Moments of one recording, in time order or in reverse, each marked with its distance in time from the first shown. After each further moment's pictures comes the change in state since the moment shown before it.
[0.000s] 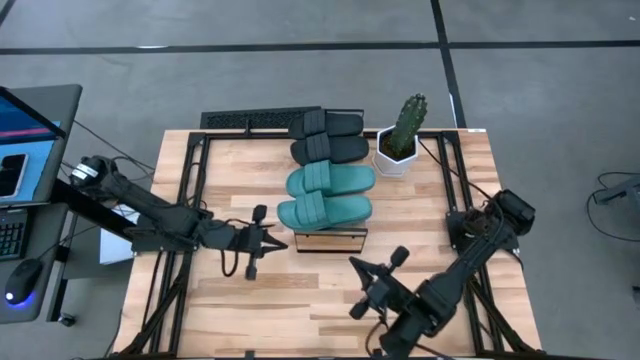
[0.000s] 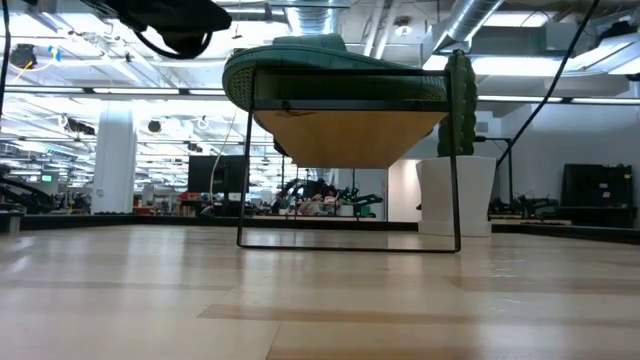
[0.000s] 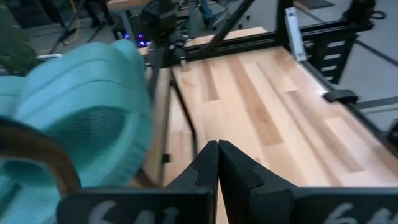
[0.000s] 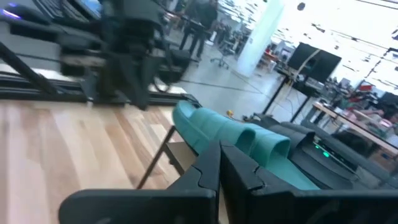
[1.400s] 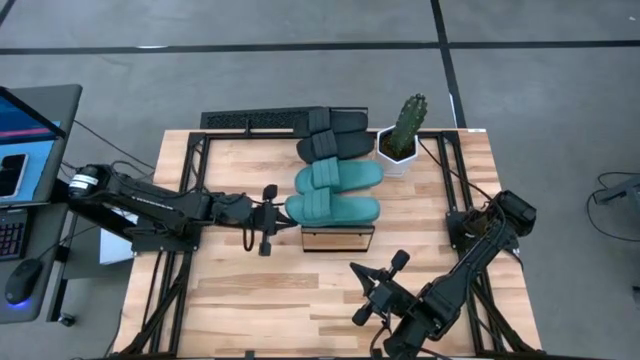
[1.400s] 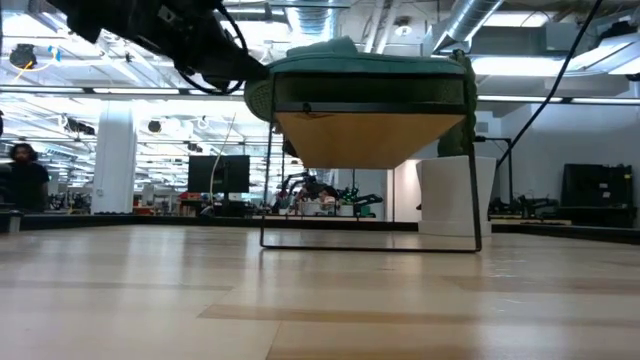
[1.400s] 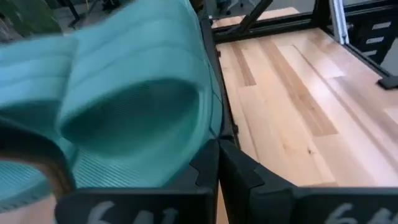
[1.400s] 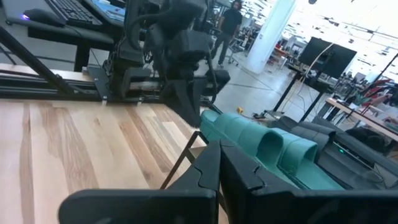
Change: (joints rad) left arm 0.298 0.086 0.002 0.025 0.214 0.091; right arm 0.026 0.000 0.001 0.019 -0.030 0.011
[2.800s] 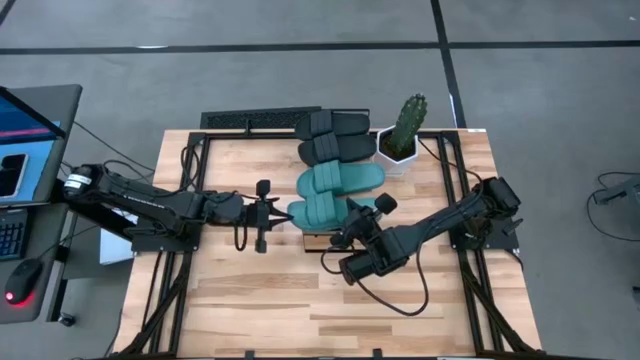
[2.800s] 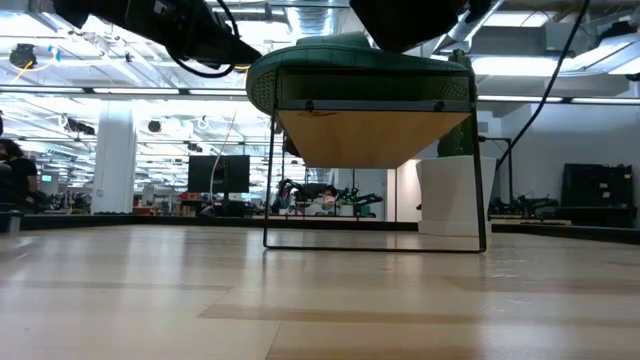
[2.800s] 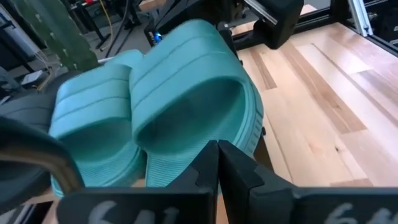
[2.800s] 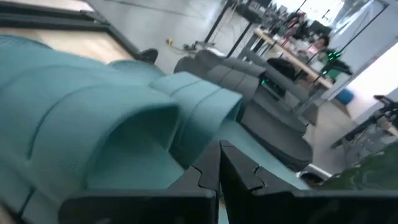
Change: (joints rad) left arm -0.035 -0.106 0.004 -0.045 -0.091 0.119; right arm -0.406 0.002 -0.019 -0.371 -0.130 0.245
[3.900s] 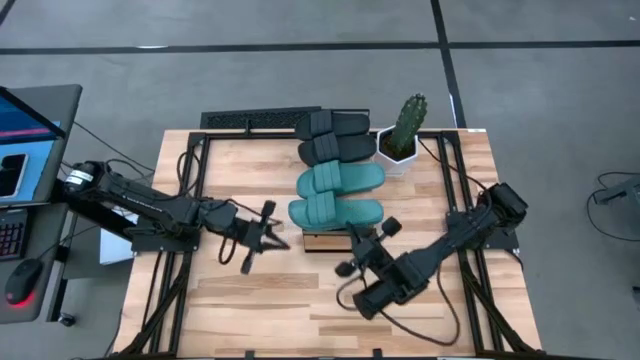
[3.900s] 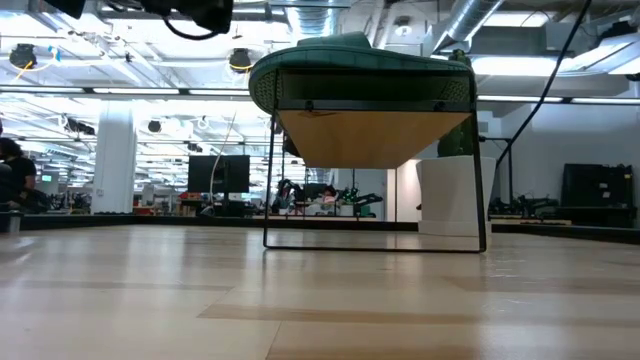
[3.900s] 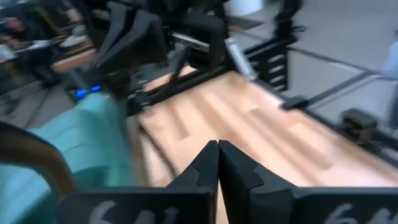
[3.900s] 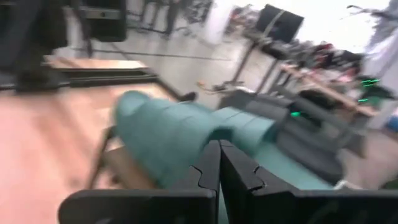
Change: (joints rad) left arm -0.105 0.000 0.003 0.111 0.267 0.064; right arm 0.184 -0.007 0.000 0.140 0.114 0.000
